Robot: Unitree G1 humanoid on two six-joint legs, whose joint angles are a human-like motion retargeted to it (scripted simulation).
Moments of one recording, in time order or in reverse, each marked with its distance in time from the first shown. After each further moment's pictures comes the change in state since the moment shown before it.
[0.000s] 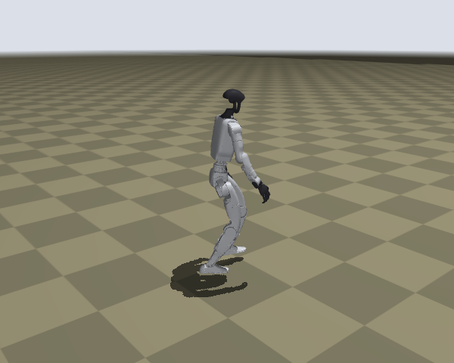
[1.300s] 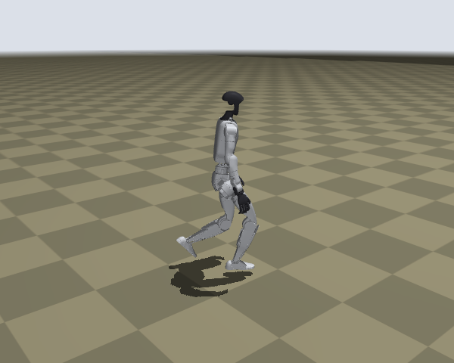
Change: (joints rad) left arm -0.074 -0.002 -0.083 0.078 -0.036 -0.006 0.052; right arm 0.231 -0.002 -0.028 0.136 0.007 0.014 -0.045; waist -0.166 0.064 -0.007; left_leg 0.459 0.033 -0.062 0.446 0.015 -0.072; right_leg -0.362 0.068 0.001 0.189 0.205 -0.024
